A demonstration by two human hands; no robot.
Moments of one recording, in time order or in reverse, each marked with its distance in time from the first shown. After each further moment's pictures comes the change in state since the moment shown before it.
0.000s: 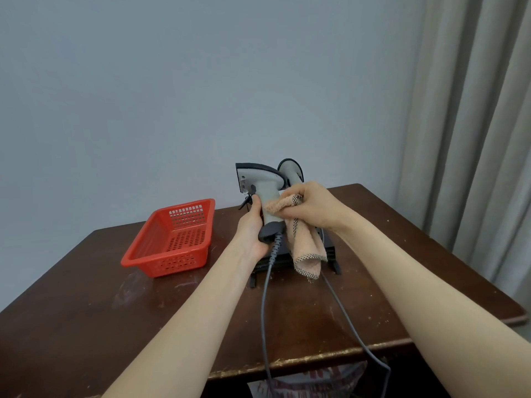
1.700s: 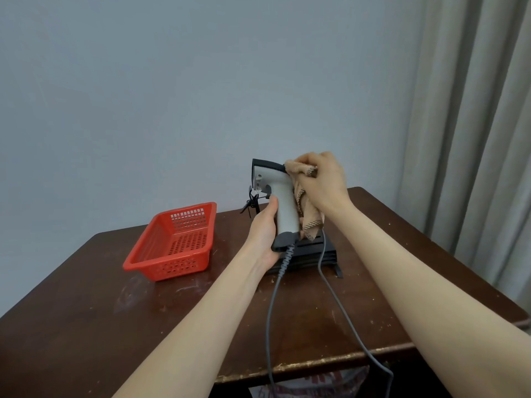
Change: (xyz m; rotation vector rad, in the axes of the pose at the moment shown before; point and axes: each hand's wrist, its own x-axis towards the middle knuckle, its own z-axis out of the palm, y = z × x) left_hand -0.004 -0.013 0.013 0.118 -0.048 0.108; right_hand 0.029 0.002 -0.011 -0.167 0.560 -0.012
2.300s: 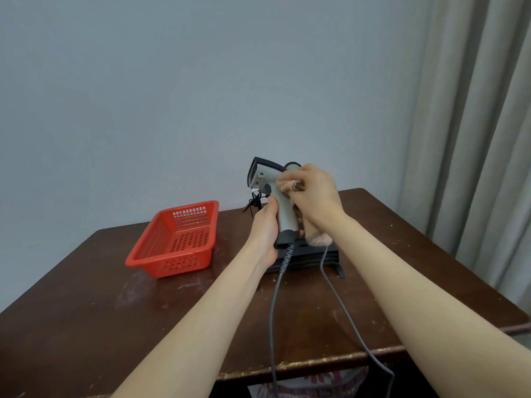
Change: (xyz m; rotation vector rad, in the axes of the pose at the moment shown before) left_hand 0.008 0.000 -0.004 0.132 0.016 0.074; right_hand -0.018 -0.010 0.009 -0.079 -0.151 -0.078
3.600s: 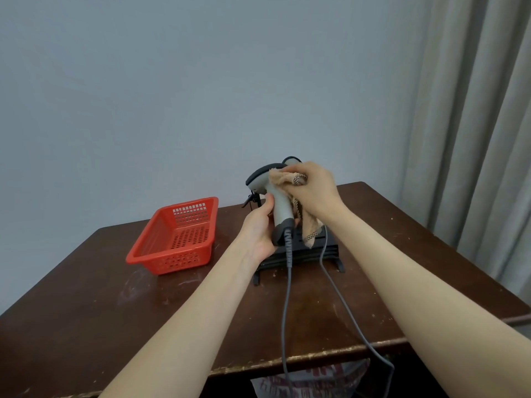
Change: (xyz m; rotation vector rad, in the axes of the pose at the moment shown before) left_hand -0.001 0.004 -0.012 -0.275 -0.042 -0.183; right_hand -0.003 -0.002 -0.003 0.195 -0.049 0.090
